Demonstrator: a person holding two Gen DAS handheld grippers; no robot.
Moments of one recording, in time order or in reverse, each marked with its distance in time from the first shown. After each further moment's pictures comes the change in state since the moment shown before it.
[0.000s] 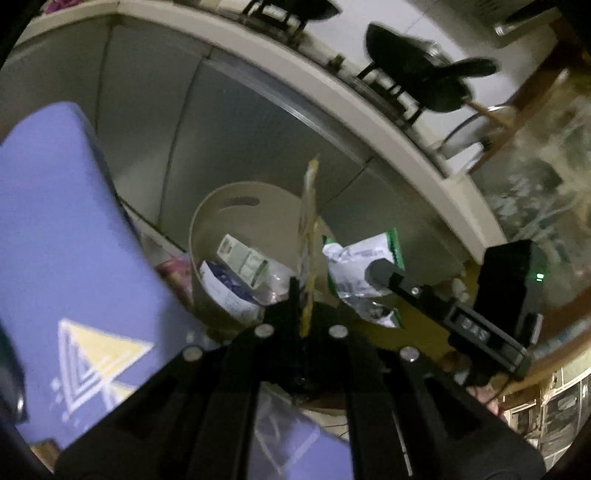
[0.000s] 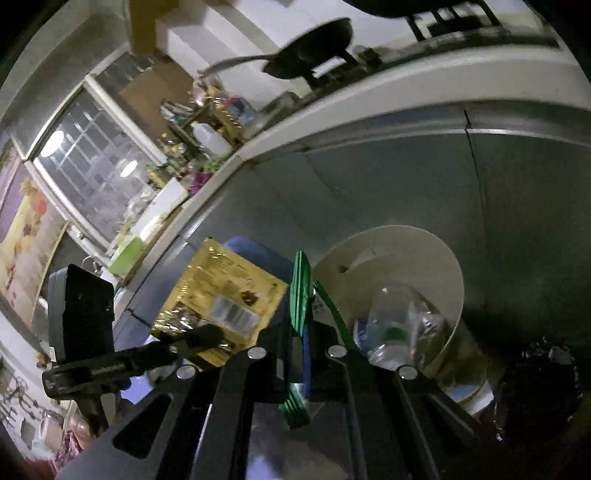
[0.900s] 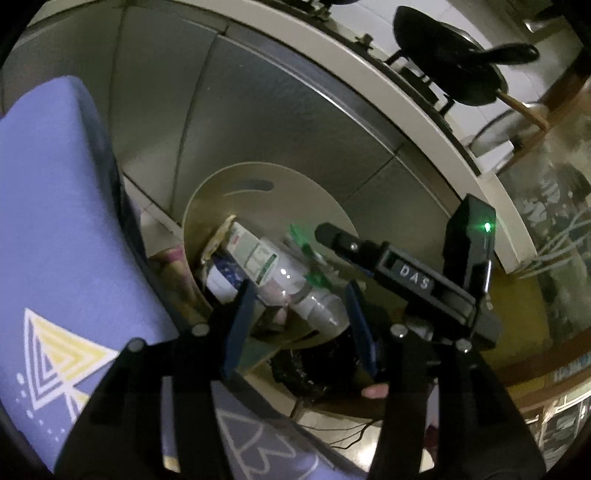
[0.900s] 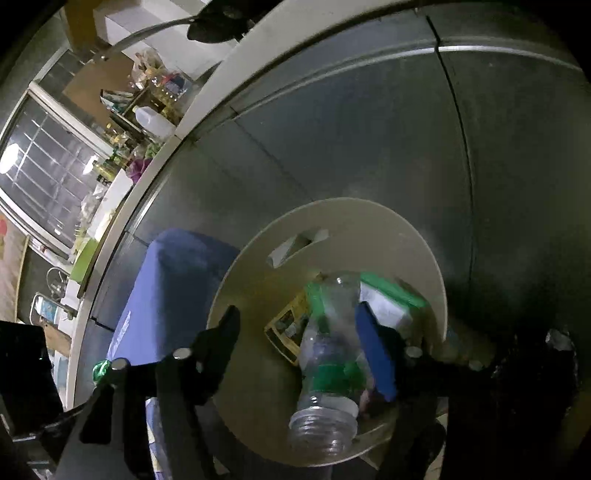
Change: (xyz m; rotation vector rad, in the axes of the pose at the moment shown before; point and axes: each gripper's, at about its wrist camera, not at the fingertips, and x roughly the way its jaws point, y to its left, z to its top) left arm 0.028 -0.007 -0.006 -0.044 0.009 0.070; right arm 0.061 -0.057 0.009 0.095 0.119 -0.110
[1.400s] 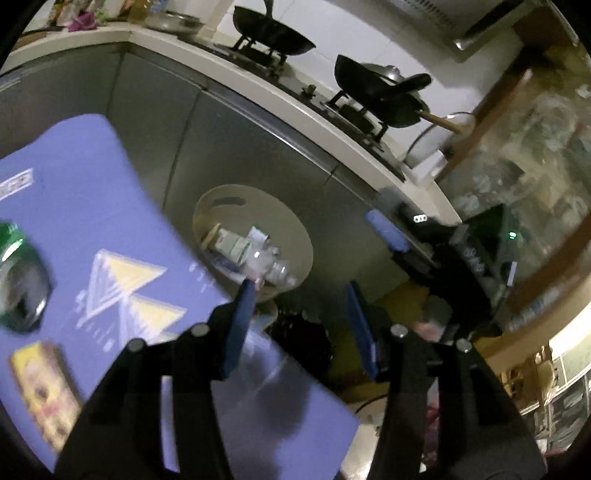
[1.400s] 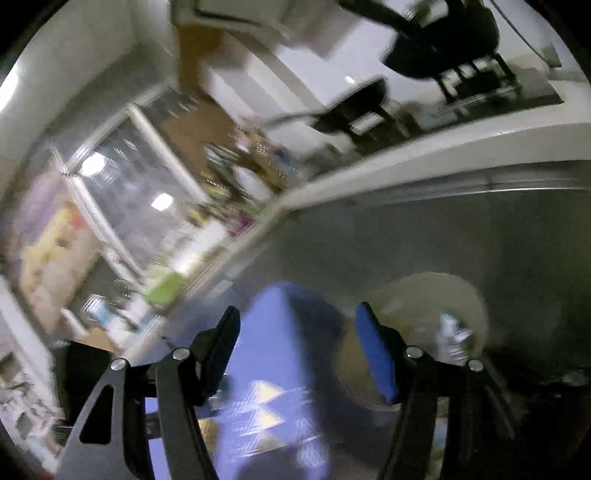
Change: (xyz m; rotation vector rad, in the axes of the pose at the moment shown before) left arm -0.133 0.001 -0.078 0.075 -0.153 -0.116; right arm -0.134 0.089 -0.065 -0.147 -0.334 0.291
